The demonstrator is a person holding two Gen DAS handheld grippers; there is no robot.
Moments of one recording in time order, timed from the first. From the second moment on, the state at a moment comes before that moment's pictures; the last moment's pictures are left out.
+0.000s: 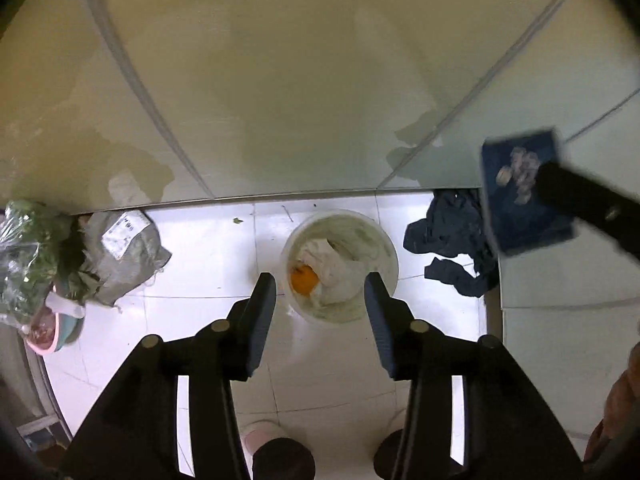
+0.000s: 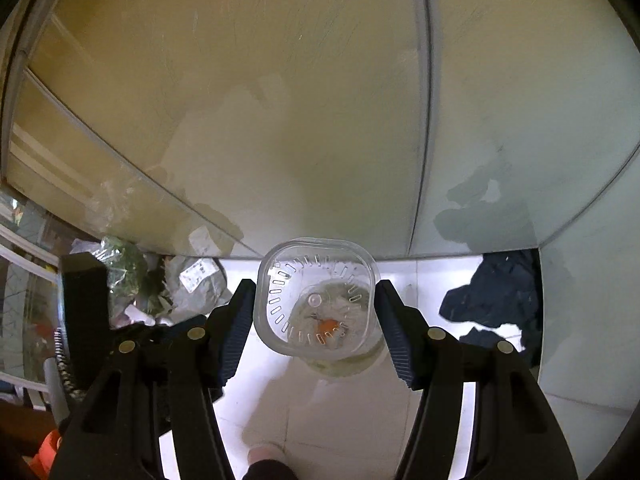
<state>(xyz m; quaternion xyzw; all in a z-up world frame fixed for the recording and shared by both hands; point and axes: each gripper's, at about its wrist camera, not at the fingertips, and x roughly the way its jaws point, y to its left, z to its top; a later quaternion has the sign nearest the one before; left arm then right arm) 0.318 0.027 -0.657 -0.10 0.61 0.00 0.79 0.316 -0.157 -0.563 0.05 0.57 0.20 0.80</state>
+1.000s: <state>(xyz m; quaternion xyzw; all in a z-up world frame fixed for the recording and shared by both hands) 0.254 0.062 -0.254 -0.10 0.45 -0.02 0.89 0.256 -0.142 -0.253 0.00 0.49 0.16 0.86</state>
